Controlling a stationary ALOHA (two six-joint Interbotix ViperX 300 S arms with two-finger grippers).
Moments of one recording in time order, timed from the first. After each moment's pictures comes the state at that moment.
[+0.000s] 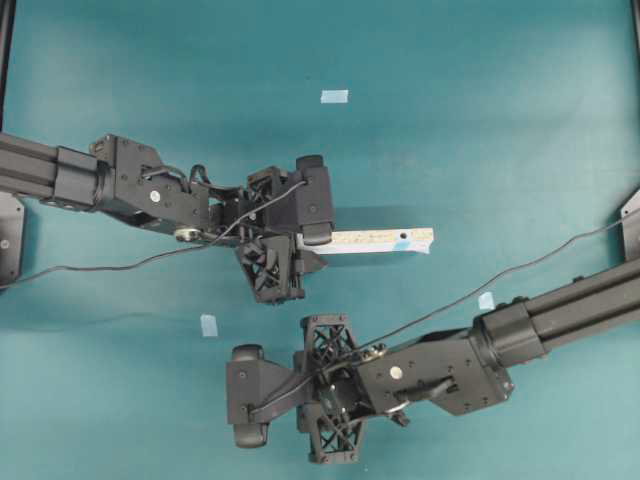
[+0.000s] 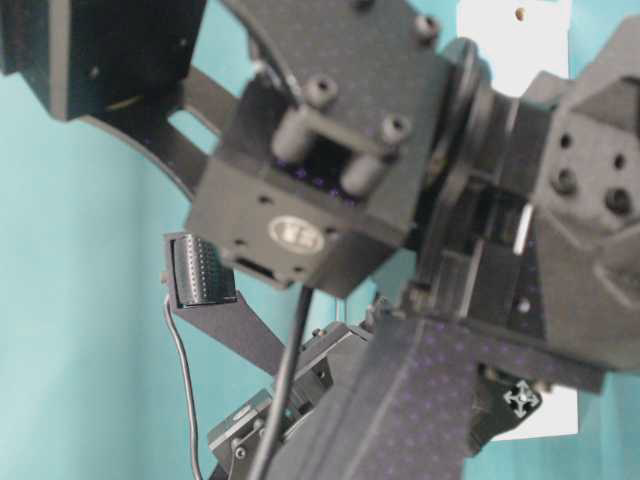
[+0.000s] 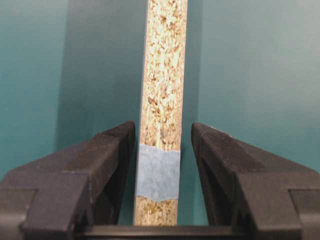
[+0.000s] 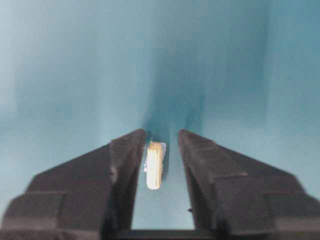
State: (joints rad) left arm 0.00 0.26 0.56 -0.07 0.03 -0.06; right arm 0.36 0.47 0.05 -0.12 0.56 0.56
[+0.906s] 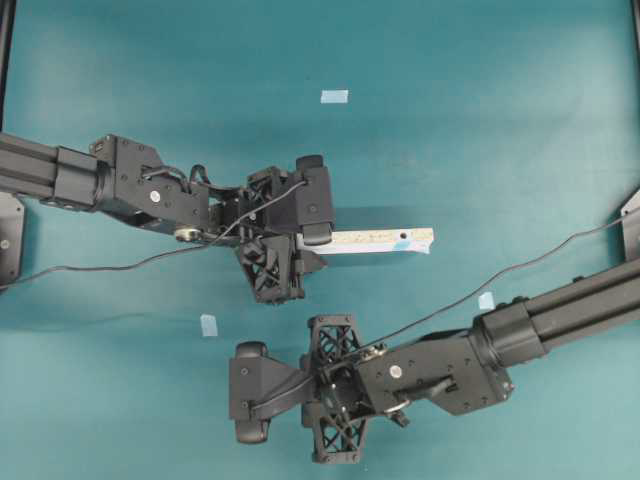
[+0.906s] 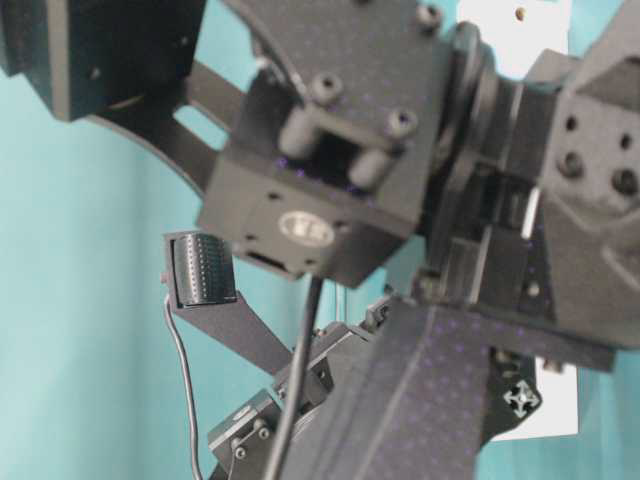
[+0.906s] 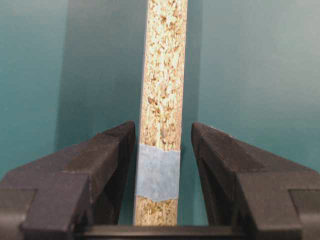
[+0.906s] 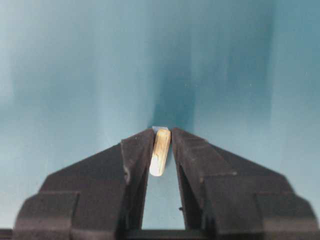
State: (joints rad) left arm 0.00 0.26 0.56 -0.07 0.03 -0.06; right arm 0.36 0.47 0.05 -0.08 0.59 0.56
